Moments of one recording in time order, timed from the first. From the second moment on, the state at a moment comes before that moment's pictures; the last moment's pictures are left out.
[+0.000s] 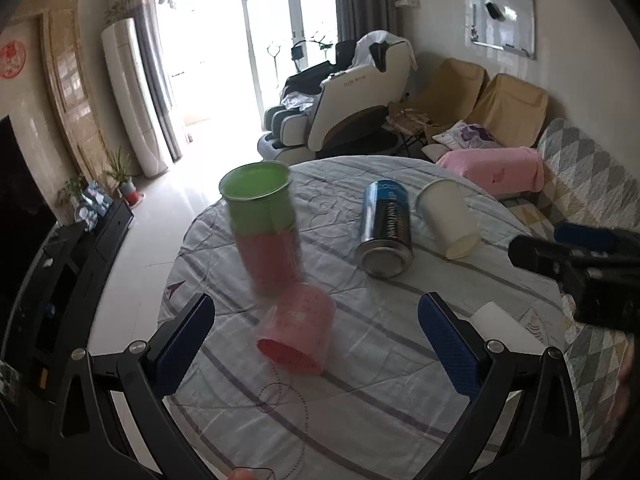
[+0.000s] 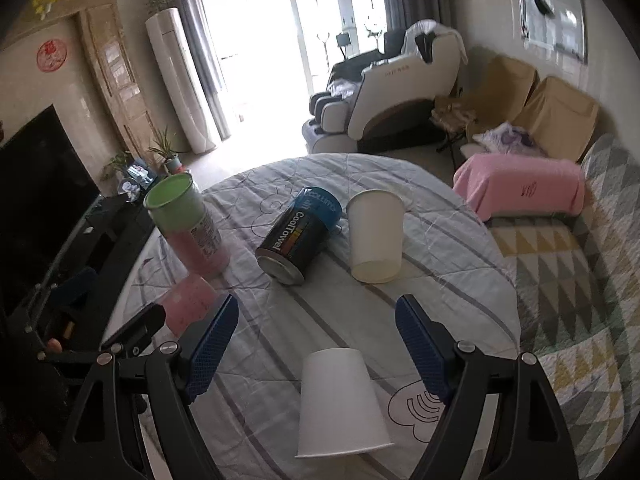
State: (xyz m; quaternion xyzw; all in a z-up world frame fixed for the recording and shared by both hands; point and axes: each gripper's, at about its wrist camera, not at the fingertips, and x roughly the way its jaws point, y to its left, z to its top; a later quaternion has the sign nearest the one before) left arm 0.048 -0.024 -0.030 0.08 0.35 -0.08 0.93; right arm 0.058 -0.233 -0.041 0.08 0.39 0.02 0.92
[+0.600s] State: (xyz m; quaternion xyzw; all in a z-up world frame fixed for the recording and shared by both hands) left arm 0.027 -0.046 -0.045 0.11 0.36 -0.08 0.92; right arm 0.042 -0.269 -0.066 0.11 0.43 0.04 0.90
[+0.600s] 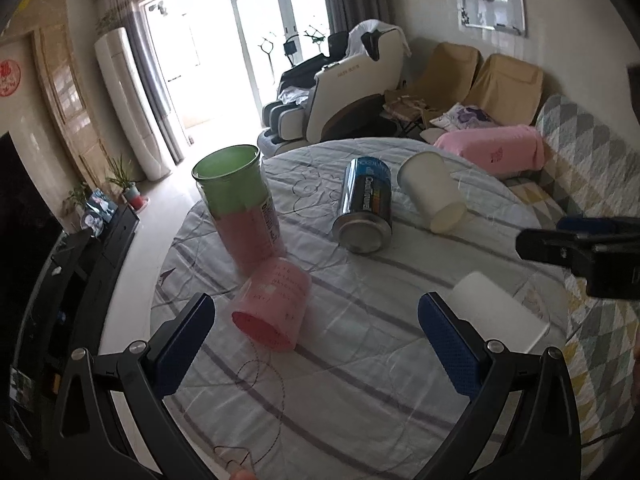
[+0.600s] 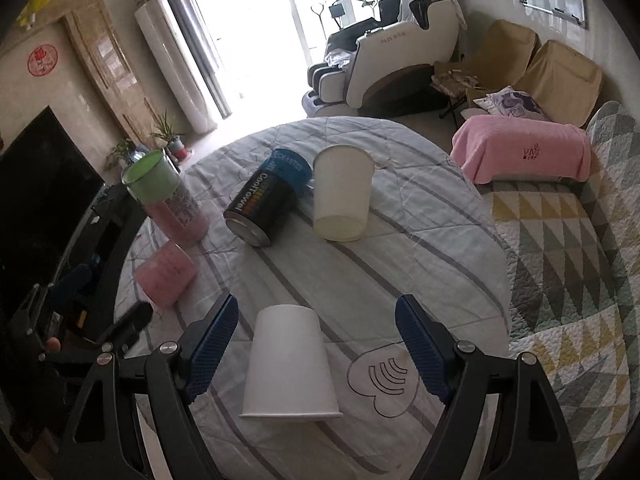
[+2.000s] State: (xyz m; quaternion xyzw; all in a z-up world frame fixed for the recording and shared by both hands) left arm -0.032 -0.009 -0.019 0.05 0.26 -0.08 0.96; right arm -0.021 -0.190 -0.030 0.05 0.28 -0.03 0.96
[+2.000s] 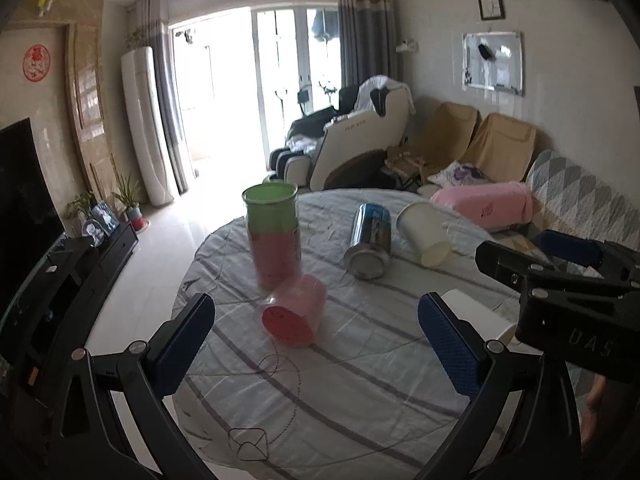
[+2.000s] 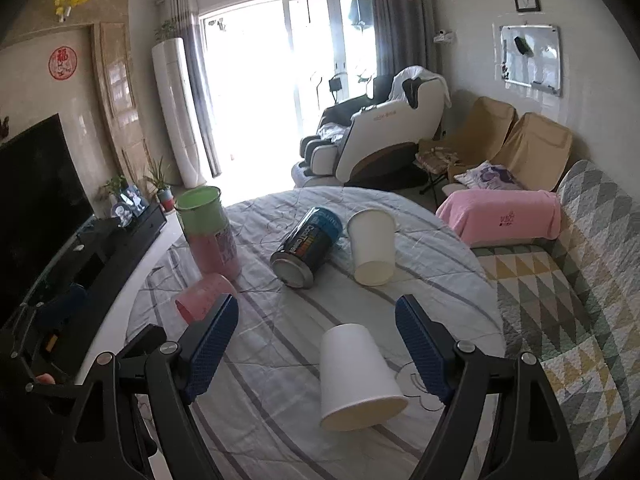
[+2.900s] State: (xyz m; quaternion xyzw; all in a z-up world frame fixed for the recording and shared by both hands) left arm -0.054 -0.020 -0.011 0.05 0.22 -0.07 0.97; right arm -0.054 -0.199 -0.020 0.04 0.23 -0.04 0.97
